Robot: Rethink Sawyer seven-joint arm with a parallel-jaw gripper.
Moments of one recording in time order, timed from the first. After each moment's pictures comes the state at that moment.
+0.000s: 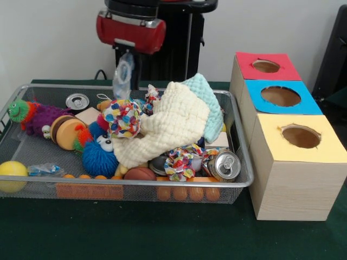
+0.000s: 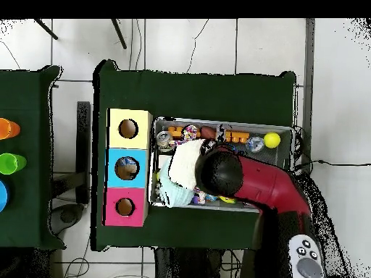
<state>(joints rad) -0.31 -0.79 -0.06 1.71 -0.07 0.43 1.82</state>
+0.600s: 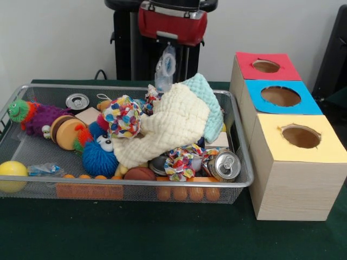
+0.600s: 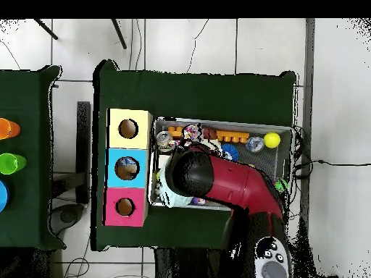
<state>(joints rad) -0.18 -0.80 -0.12 1.72 0.03 0.45 1.83</state>
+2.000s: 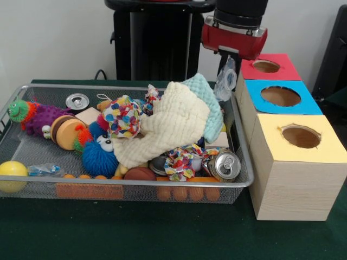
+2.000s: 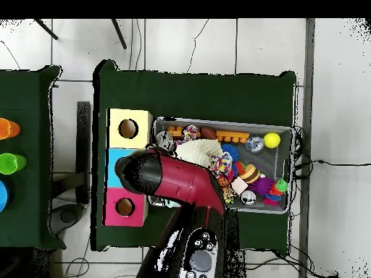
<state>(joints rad) 0.09 -0.68 -0.27 1.69 0.24 0.50 1.91</state>
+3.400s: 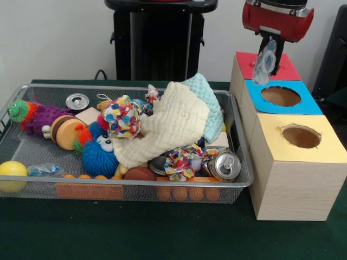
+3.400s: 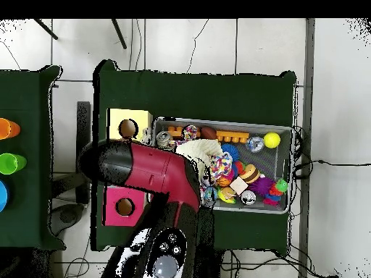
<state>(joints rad) 0.20 -0.66 -0.34 1.57 0.32 0.69 2.10</state>
